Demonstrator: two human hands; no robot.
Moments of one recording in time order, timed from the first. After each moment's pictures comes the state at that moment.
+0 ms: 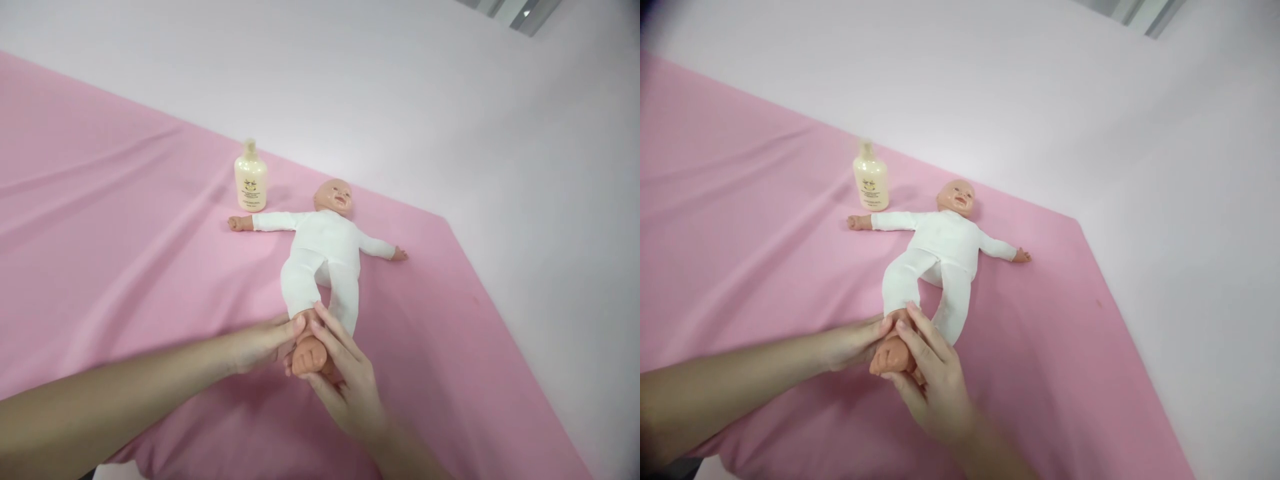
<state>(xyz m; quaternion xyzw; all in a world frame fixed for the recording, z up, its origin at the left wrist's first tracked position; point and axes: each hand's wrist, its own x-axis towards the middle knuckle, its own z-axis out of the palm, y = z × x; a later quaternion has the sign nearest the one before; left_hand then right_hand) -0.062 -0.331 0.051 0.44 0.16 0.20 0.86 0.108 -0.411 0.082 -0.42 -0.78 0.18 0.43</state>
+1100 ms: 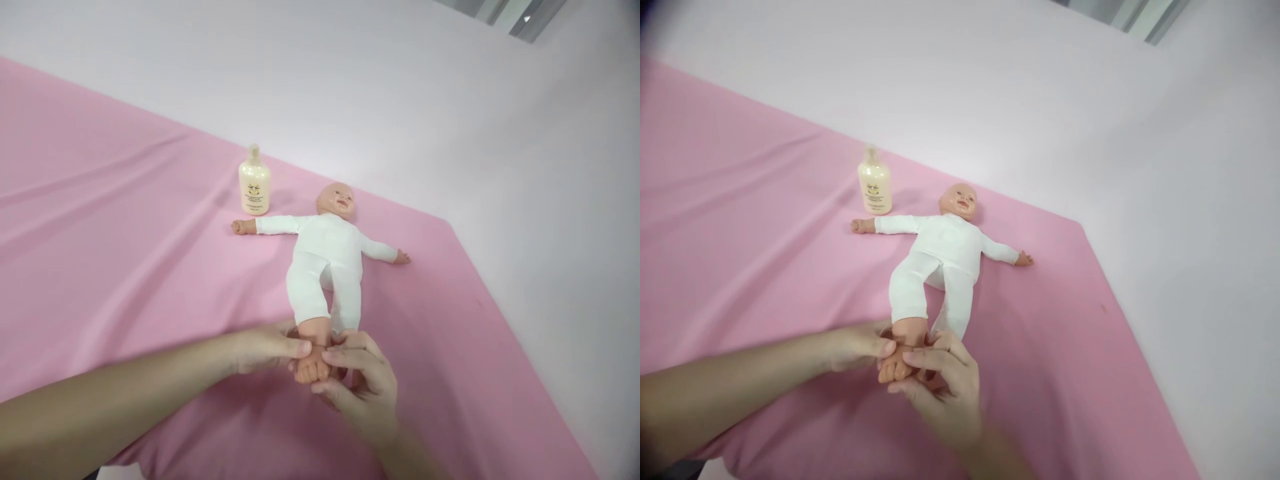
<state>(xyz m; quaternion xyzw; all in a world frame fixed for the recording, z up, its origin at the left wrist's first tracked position) -0.069 -0.325 0.053 0.47 0.15 0.13 0.86 0.107 -0.409 0.087 -0.38 -0.70 0.20 0.57</state>
